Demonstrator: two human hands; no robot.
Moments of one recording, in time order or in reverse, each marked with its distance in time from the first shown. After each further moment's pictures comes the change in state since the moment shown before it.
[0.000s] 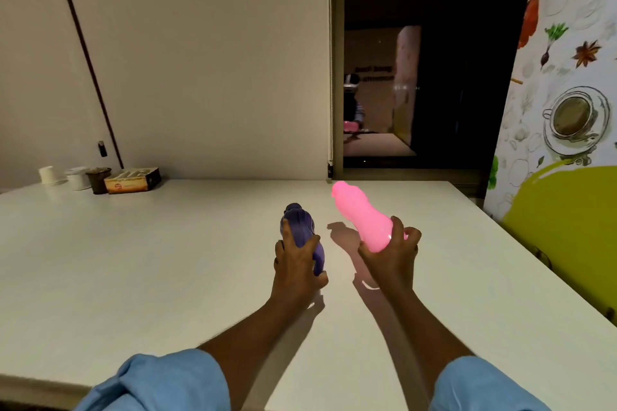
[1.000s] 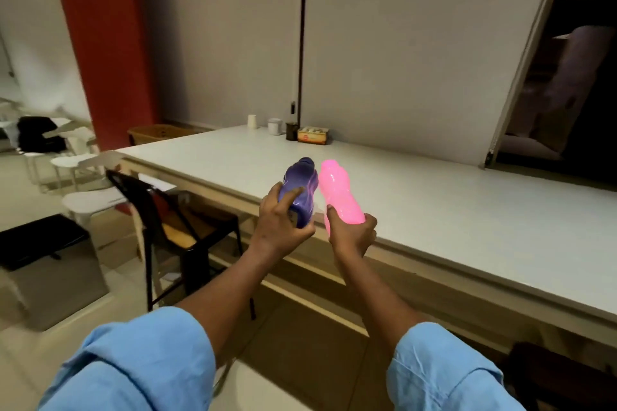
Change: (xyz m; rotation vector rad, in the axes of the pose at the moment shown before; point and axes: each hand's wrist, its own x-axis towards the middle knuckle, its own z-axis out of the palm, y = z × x) left_hand -0.333 -0.314 -0.383 -0.053 0.358 -0.160; right_hand -0.486 -0.363 0.118 0.552 -0.358 0.364
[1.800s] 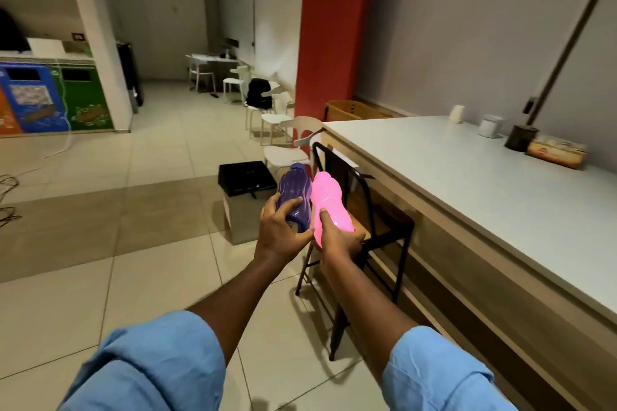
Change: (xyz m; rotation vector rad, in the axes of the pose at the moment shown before) left_hand -0.062 -0.332 -0.217 0.187 0.388 -0.530; right_hand -0.254 0.049 0.380 0.060 -0.612 0.360
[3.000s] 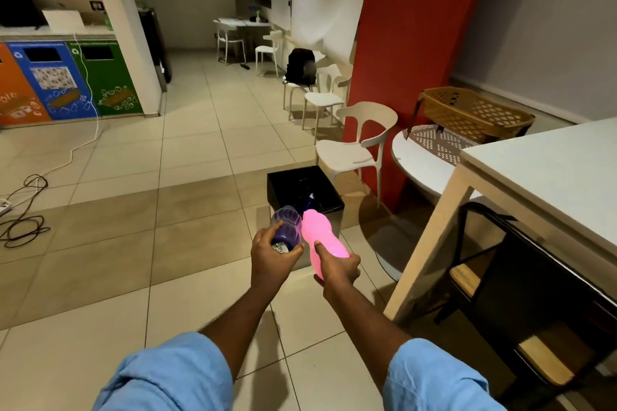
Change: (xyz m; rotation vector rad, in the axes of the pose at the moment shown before) left_hand 0.374 -0.420 -0.022 -0.079 0.056 -0.384; right_hand 0.198 0.120 0.503 -0.310 -0.131 0.228
